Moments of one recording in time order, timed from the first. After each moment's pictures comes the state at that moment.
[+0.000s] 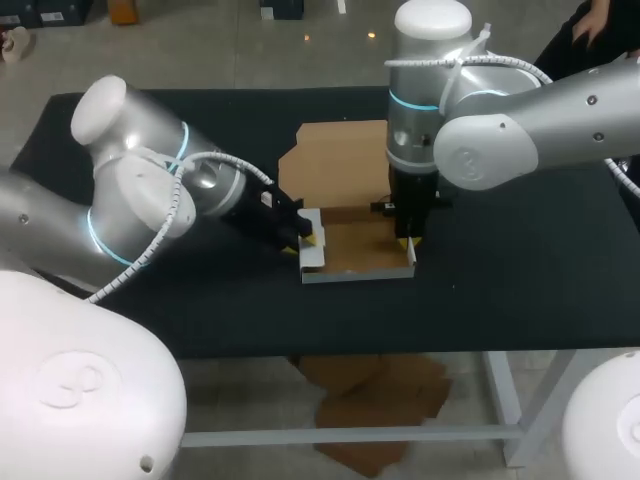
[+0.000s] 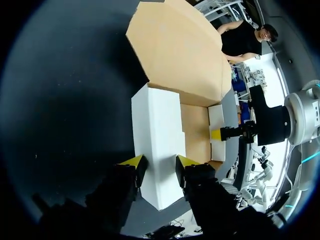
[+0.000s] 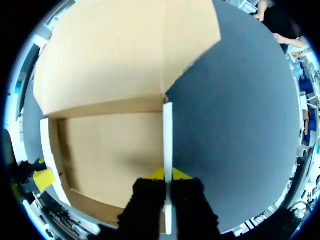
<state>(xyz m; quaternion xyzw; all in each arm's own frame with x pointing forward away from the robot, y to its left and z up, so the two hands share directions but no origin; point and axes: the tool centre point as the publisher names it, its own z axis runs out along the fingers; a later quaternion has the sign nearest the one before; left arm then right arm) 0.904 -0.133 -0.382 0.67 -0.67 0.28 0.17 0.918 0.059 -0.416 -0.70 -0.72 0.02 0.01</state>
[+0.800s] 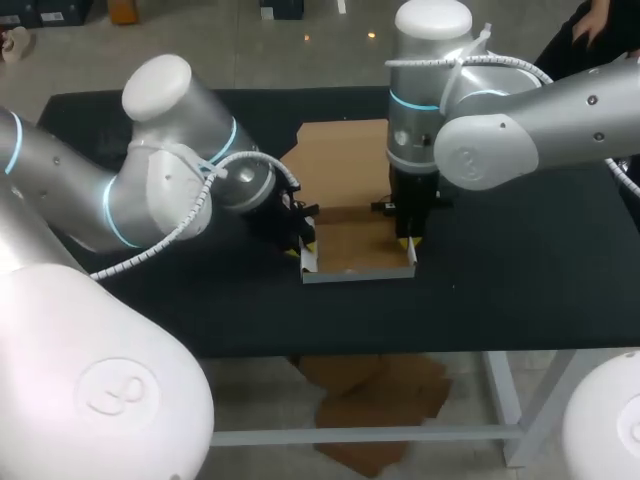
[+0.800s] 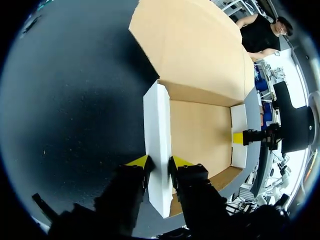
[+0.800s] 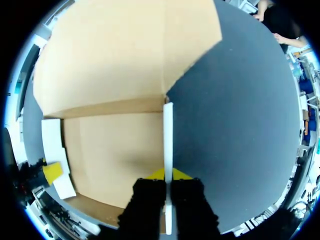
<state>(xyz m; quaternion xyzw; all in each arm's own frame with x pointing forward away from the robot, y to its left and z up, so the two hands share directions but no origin) 0.907 -0.132 -0.399 0.70 -0.68 0.20 0.09 0.919 0.058 -0.416 -0.70 -0.72 0.02 0.01</state>
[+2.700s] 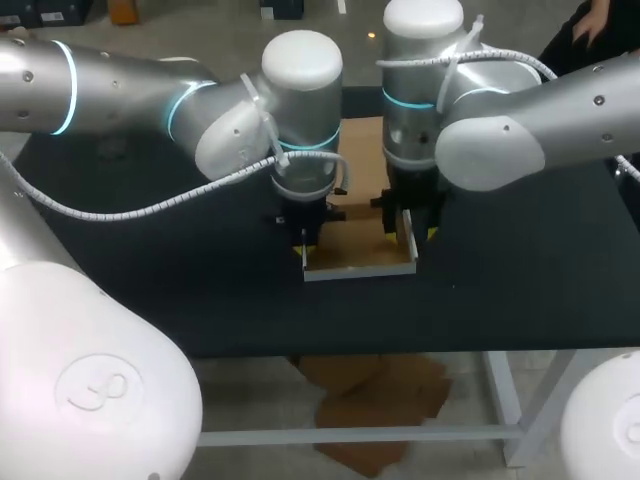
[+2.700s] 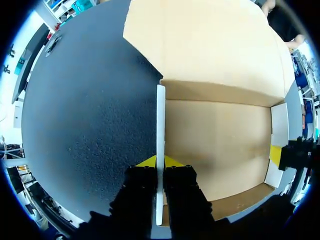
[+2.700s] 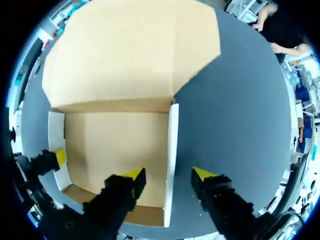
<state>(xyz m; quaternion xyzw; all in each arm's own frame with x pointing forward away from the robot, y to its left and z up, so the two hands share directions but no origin) 0.916 -0.127 -0.409 0.73 -0.68 0.04 -0.06 0.920 0.054 -0.394 -0.68 -0.74 0.02 -0.03</state>
